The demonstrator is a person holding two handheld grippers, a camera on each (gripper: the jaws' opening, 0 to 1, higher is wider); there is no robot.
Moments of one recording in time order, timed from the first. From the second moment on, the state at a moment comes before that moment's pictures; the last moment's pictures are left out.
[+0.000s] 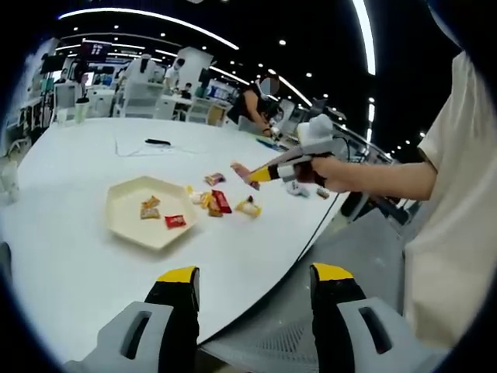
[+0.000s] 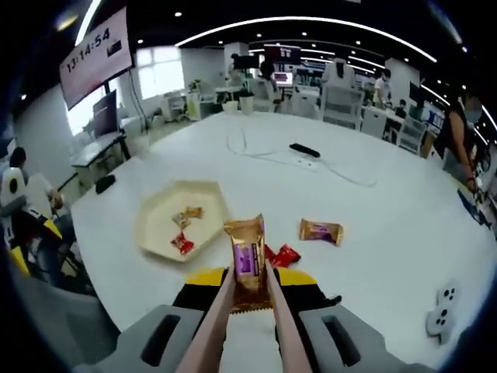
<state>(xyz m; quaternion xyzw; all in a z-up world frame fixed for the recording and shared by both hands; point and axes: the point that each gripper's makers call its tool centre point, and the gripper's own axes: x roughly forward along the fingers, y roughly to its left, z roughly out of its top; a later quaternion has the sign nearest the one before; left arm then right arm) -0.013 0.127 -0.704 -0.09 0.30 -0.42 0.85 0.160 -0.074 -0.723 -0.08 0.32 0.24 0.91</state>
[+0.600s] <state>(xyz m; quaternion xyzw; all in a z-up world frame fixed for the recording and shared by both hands) -0.019 0.133 -0.688 -0.07 0.27 -0.44 0.85 0.170 -0.068 -0.663 -0.09 0.26 0.24 0.93</state>
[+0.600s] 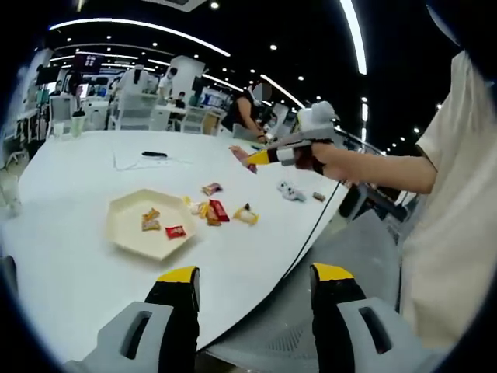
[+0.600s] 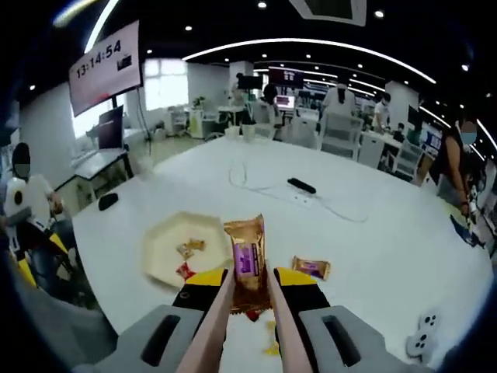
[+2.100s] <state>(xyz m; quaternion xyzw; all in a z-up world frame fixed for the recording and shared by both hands) -0.038 0.166 -0.683 -0.10 0.25 -0.38 0.88 0.184 0.021 -0.645 -0.10 0.24 0.32 0.91</state>
